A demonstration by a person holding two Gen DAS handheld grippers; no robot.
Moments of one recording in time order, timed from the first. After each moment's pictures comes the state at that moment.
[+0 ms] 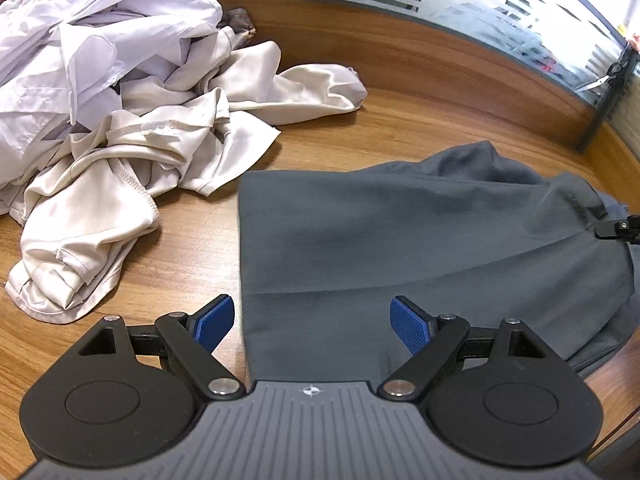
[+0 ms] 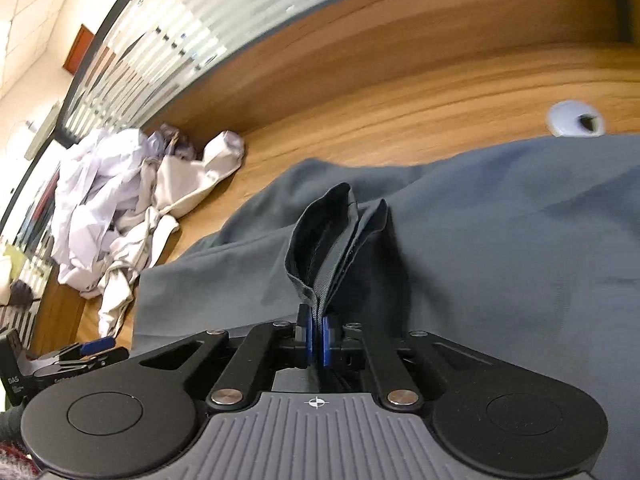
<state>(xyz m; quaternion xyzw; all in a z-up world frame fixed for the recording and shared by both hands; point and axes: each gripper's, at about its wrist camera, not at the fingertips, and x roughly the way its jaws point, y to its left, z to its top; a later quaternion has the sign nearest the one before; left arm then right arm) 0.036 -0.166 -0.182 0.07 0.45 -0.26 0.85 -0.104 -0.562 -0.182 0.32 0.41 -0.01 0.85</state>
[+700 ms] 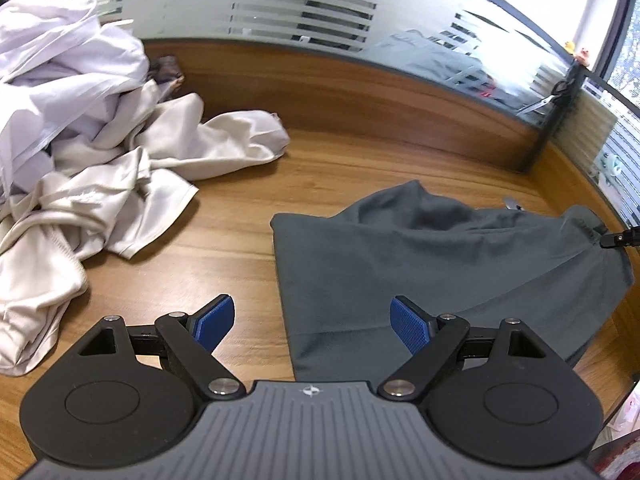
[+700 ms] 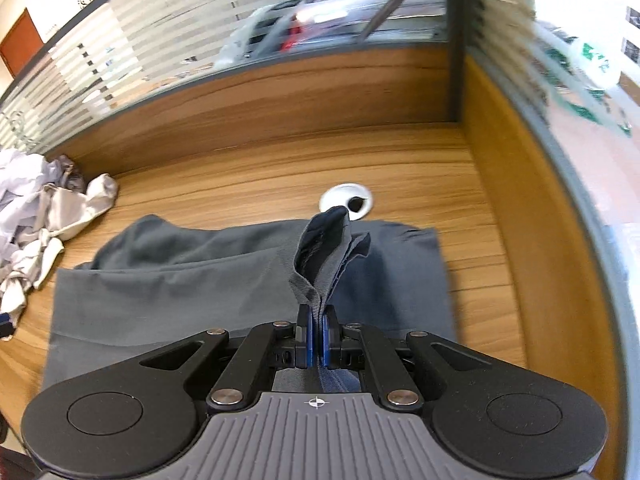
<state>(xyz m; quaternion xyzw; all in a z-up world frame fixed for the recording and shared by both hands) 0.032 -0.215 -0.150 0.05 0.41 -0.33 0.85 -0.194 -0.672 -0.130 0.20 0.42 -0.16 0.87</state>
